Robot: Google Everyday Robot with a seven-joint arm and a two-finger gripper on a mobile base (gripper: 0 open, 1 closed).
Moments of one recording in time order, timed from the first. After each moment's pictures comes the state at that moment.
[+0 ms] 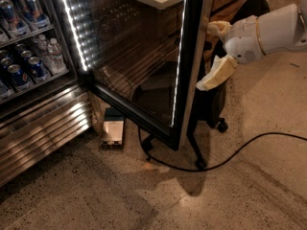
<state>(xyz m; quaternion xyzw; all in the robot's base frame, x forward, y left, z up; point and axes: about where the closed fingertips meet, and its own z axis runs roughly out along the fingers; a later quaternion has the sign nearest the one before) 0.591 -0.122 0.930 -0.61 0.64 0.16 0.45</state>
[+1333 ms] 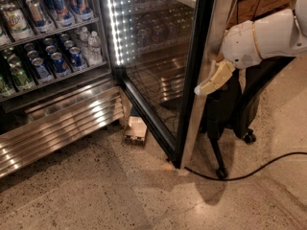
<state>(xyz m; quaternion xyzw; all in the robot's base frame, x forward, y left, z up) 0.580 -0.114 0.924 -0.62 0.62 0.18 0.44</state>
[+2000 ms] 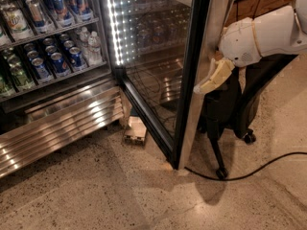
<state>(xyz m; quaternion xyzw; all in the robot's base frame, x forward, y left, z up) 0.577 -0.107 0.931 -0.63 0.61 0.18 0.44</state>
